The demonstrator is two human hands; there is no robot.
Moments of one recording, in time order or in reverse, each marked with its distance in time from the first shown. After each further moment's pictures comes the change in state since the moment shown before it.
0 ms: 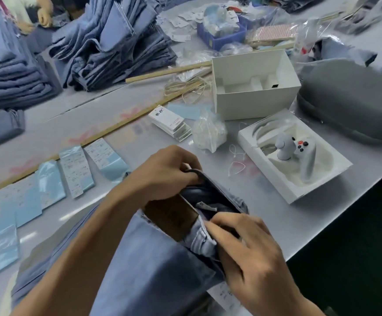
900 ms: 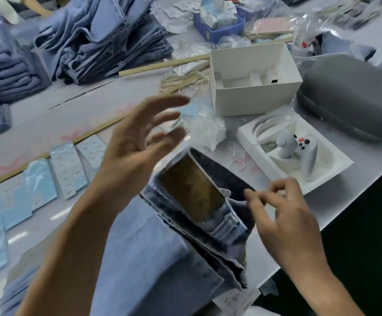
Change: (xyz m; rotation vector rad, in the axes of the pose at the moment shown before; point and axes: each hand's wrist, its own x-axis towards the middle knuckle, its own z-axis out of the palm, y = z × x) left_hand -0.016 -0.019 -0.023 -0.550 0.358 0.460; right_hand 0.026 0.048 -0.005 -0.107 -0.097 0.648
